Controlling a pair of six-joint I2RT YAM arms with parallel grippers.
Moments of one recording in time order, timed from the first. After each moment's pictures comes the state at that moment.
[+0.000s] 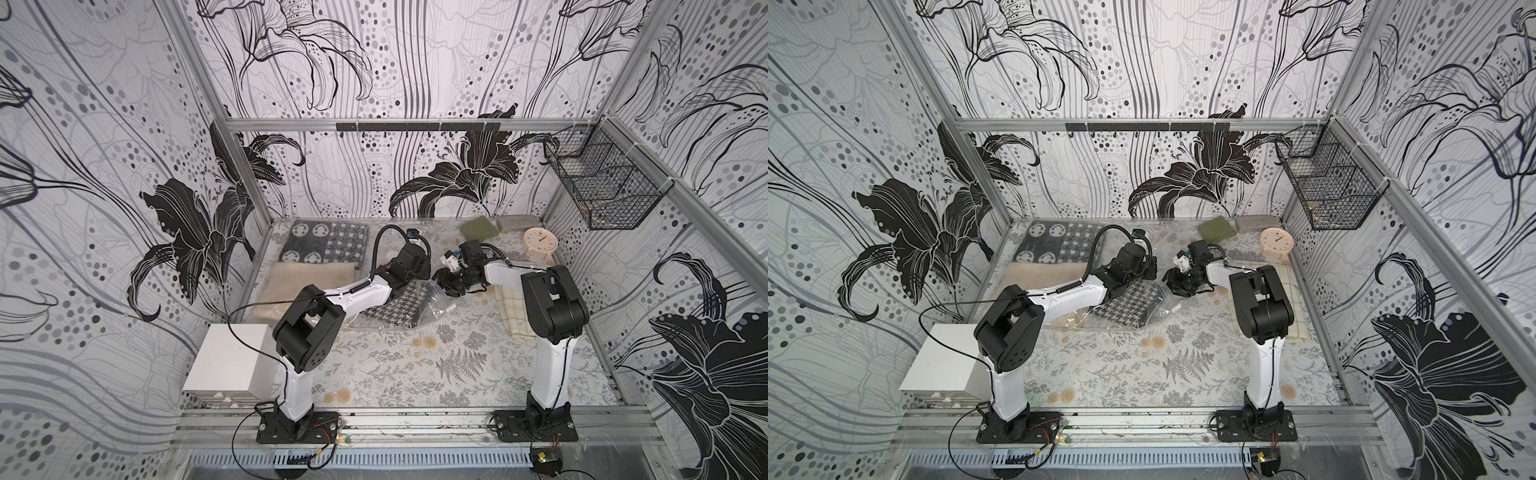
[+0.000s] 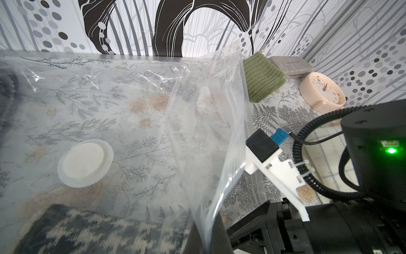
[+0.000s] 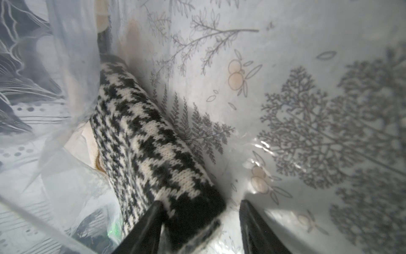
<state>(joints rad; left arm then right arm) -0.66 1.93 1.34 0.05 -0.20 -0.46 0.29 2.04 1.28 -0.32 -0.67 0.45</state>
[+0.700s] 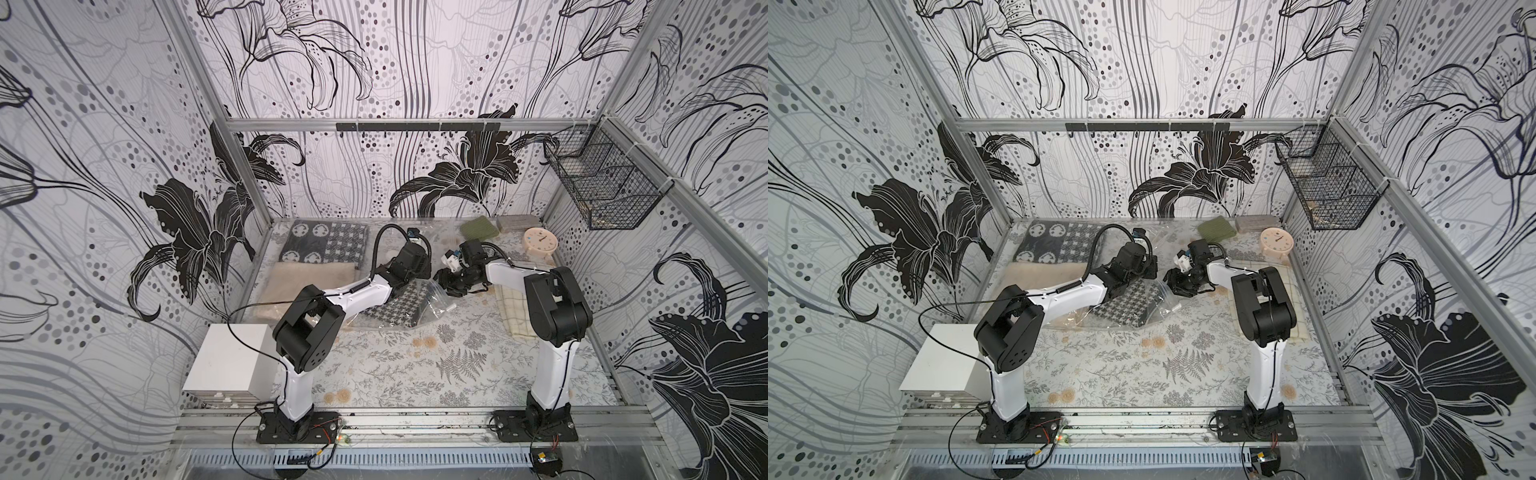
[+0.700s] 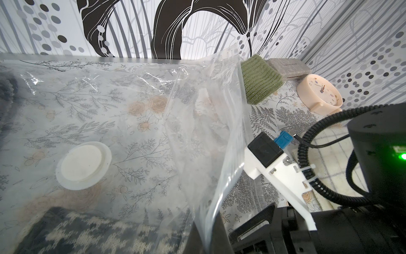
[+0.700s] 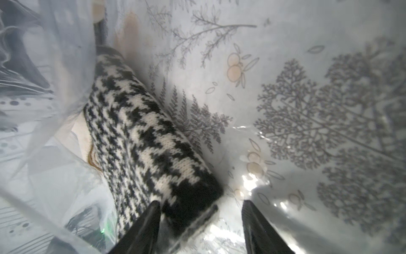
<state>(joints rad) -0.66 1.93 1.34 0.05 -0.20 -0.46 0.30 2.01 1.28 -0.36 -0.65 0.41</state>
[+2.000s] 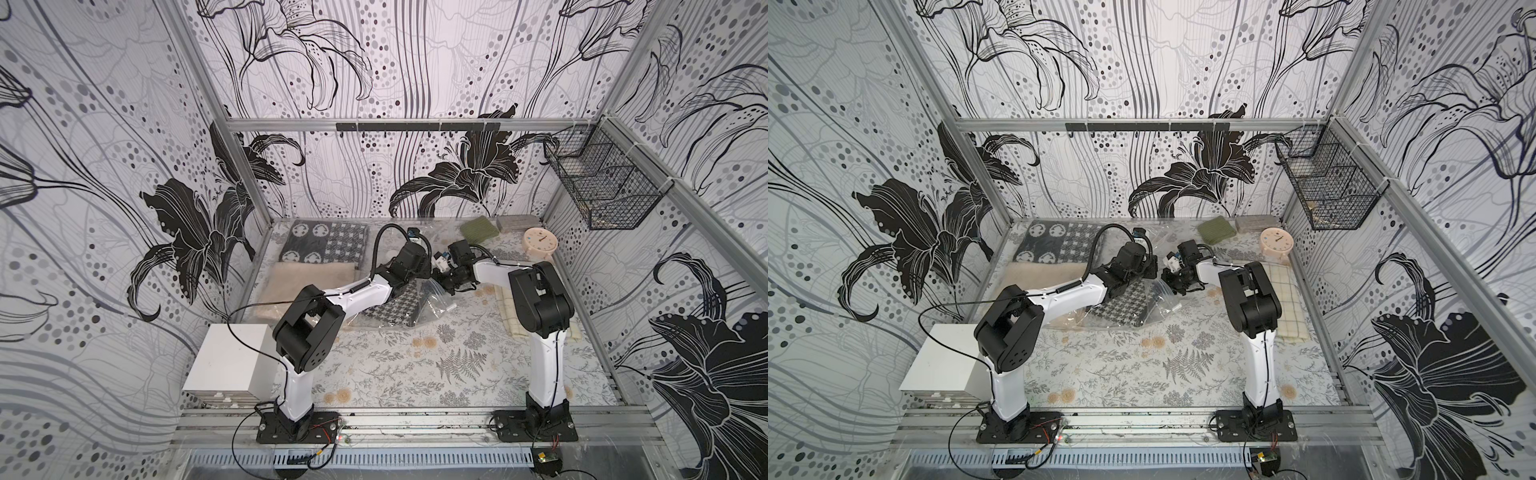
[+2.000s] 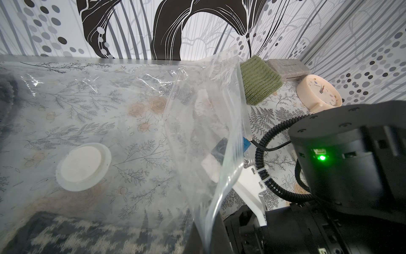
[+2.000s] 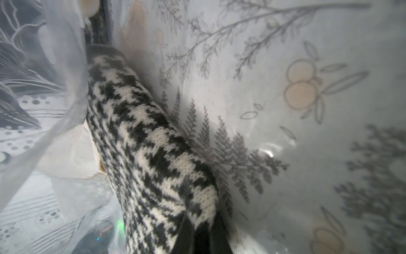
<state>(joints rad) -0.66 1.93 1.35 0.05 -0.20 -0.46 0.35 2.14 1.37 -0.32 -0.71 0.48</state>
